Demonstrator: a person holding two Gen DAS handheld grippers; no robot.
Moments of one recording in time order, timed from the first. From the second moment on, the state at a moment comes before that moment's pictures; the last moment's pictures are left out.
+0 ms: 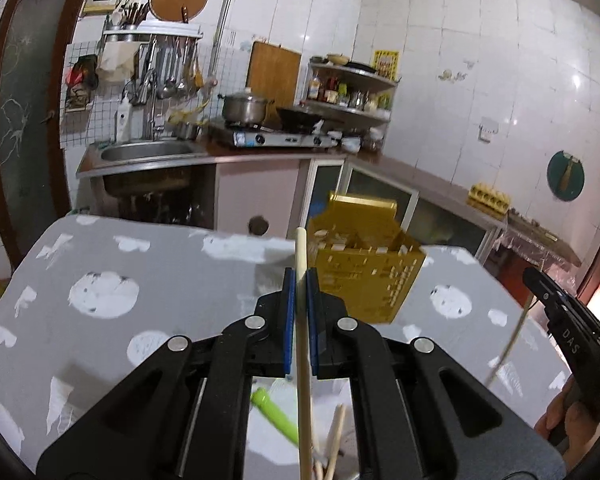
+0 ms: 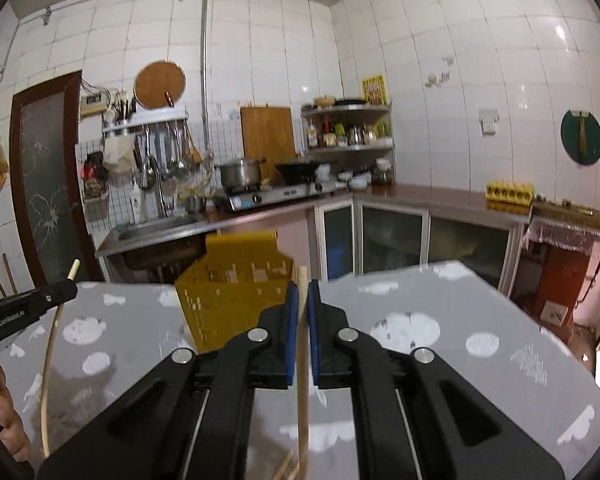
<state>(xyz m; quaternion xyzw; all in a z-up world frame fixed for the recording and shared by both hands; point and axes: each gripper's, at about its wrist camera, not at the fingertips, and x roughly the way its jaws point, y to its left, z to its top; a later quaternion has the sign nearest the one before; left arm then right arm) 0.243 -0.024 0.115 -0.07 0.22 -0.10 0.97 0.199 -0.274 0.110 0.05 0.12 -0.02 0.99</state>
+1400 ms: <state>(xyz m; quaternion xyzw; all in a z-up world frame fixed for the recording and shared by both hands) 0.413 -0.081 0.152 -0.03 0.17 -0.12 0.98 0.393 -0.267 0.176 0.05 0.08 0.01 1.00</state>
